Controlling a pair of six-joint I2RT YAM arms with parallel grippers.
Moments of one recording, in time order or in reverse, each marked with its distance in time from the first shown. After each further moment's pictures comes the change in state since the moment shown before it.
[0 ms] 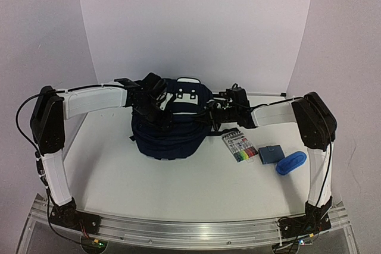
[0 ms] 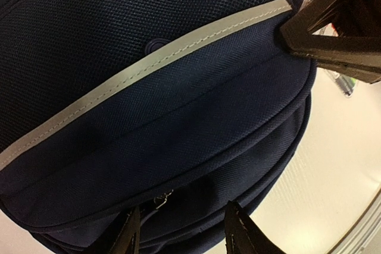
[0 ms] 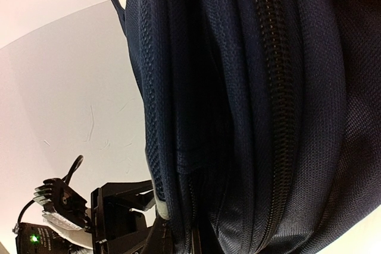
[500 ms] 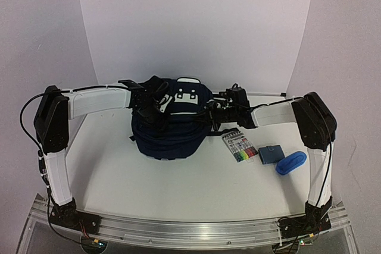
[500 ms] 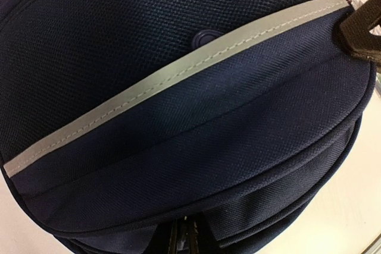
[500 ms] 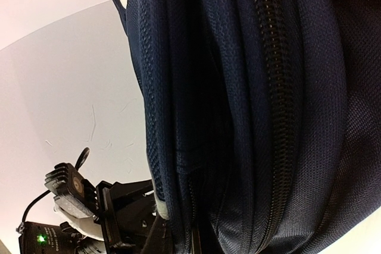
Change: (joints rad) left arm -0.008 0.032 0.012 -0.027 -0.130 -0.003; right arm 0.000 0.000 0.000 0.008 -0.002 0.009
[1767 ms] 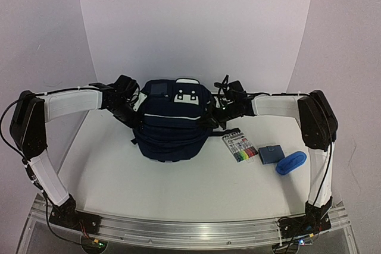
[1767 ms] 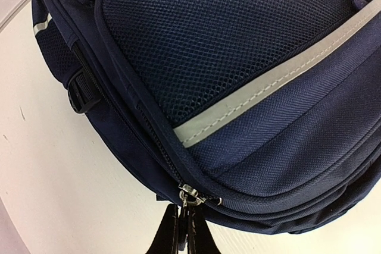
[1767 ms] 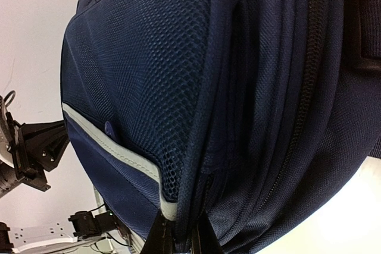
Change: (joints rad) left arm 0.206 -0.217 -0.272 0.107 0.003 0.269; right arm -0.013 -0.012 0.175 -0.540 0.113 -0.683
